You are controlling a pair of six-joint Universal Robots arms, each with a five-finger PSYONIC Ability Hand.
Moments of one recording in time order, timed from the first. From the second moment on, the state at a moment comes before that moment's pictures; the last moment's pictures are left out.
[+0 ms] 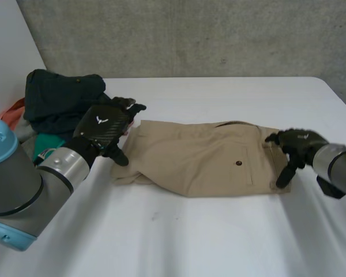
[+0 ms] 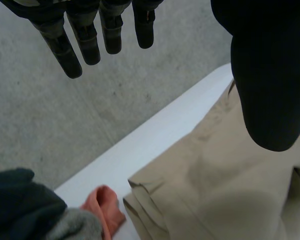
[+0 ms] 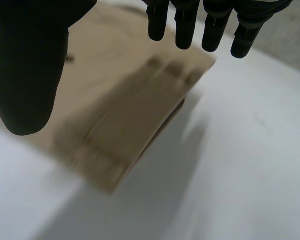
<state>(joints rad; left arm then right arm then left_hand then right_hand) 4.36 -1.82 -1.78 3.53 -1.27 3.40 1.72 -1.14 1.51 0.20 1.39 2.81 0.19 0.20 0.20 0.20 0.05 0.22 0.21 0.20 0.20 0.05</state>
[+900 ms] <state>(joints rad) 4.40 -1.62 -1.82 3.51 -1.28 3.16 2.11 -1.12 1.58 -0.23 1.02 2.16 0.19 0.20 0.20 0.20 0.05 0.42 0.55 0.58 0.59 0.40</state>
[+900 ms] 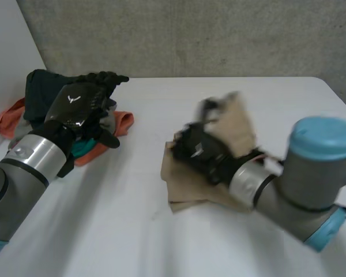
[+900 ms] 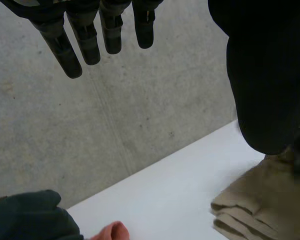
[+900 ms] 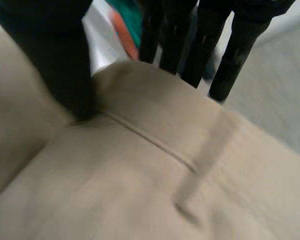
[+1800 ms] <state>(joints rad) 3.99 -2.36 -1.02 2.95 -1.54 3.24 1.86 -0.83 1.07 0.38 1.14 3.13 0.19 0.20 0.20 0.20 0.05 0.21 0.20 0.20 0.20 0.05</state>
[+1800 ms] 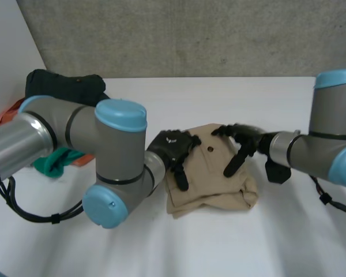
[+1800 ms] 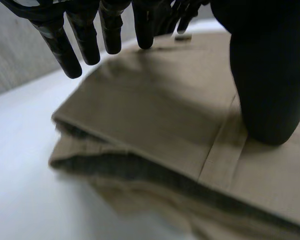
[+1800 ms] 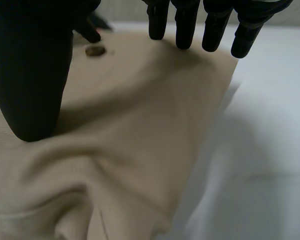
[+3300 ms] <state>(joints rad) 4.13 -1.62 -1.63 3.26 -1.06 3.00 1.76 -0.92 1.21 -0.12 1.55 3.10 0.18 0.18 0.20 0.20 0.05 0.77 1.08 0.85 1.19 0.97</state>
